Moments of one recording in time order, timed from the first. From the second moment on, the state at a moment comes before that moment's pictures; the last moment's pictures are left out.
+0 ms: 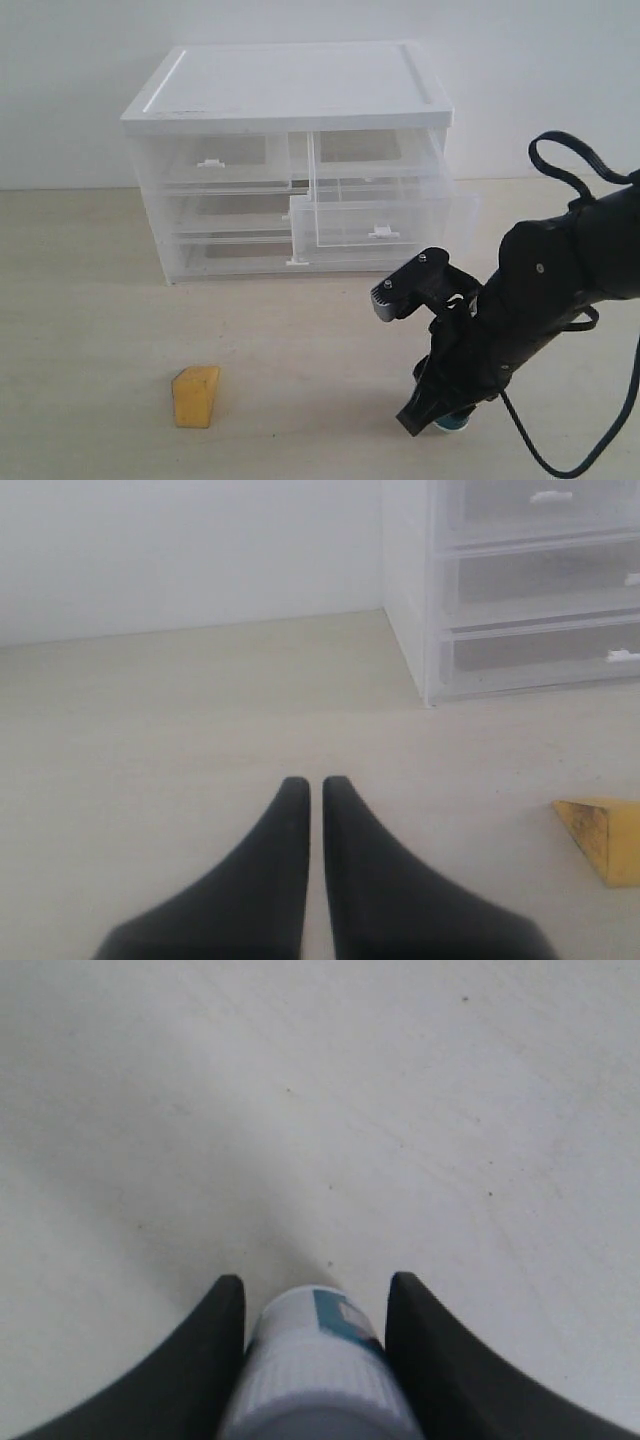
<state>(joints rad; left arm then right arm) -0.01 0.00 0.00 -0.02 0.31 0.09 0.53 1.76 -0.85 0.15 0.39 -0.39</state>
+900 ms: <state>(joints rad) -0.01 0.00 0.00 -0.02 0.31 0.09 0.52 1.39 -1.06 0.57 0.66 -1.03</state>
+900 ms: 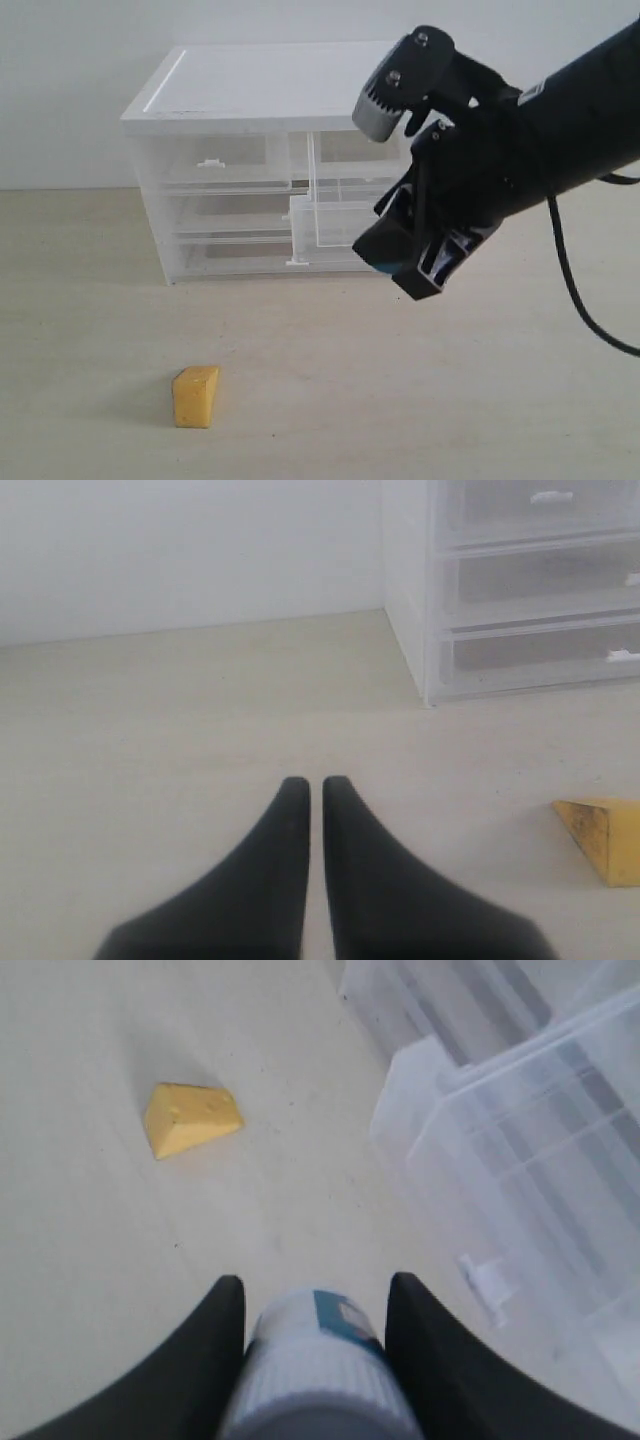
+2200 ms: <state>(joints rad) -0.01 0.00 0.00 -0.02 0.31 0.09 0.23 1.97 -1.44 1.46 0.96 -1.96</state>
